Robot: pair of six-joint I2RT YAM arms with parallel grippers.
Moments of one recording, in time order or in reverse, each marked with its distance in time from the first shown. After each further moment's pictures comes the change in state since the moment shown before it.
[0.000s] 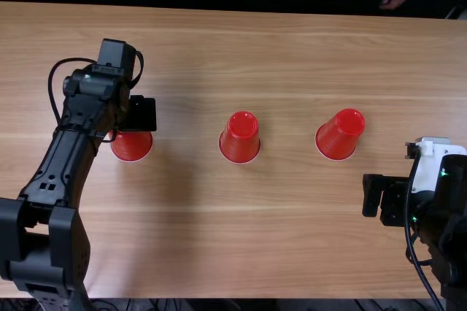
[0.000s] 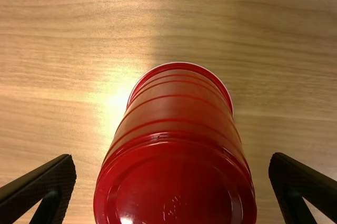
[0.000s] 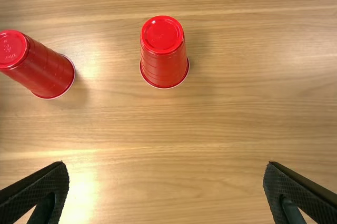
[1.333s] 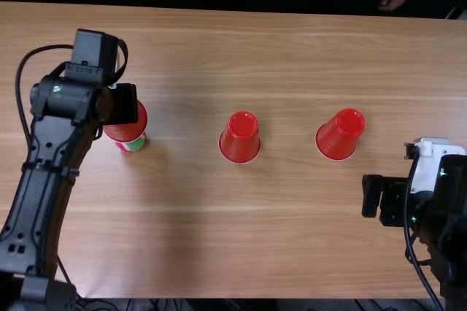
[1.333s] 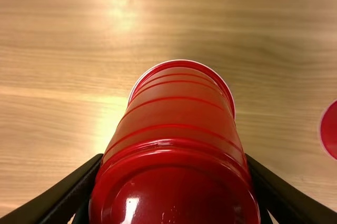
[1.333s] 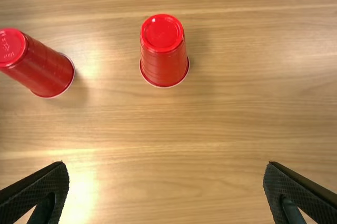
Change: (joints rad) left arm 0.000 -0.228 0.068 -0.077 -0.002 -0.003; right arm 0.000 0.000 -0.008 0.001 0.000 0.000
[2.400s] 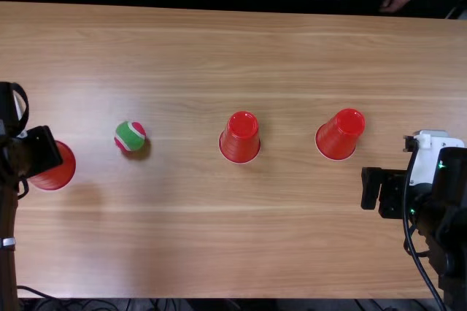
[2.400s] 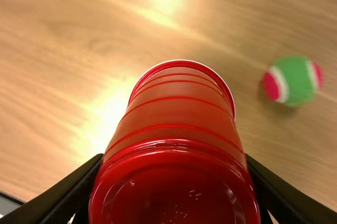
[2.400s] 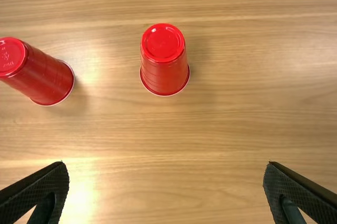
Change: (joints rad) left arm 0.353 -0.311 -0.259 -0.099 -0.006 0.000; right arm 0.000 0.026 0.000 0.043 0.000 -0.003
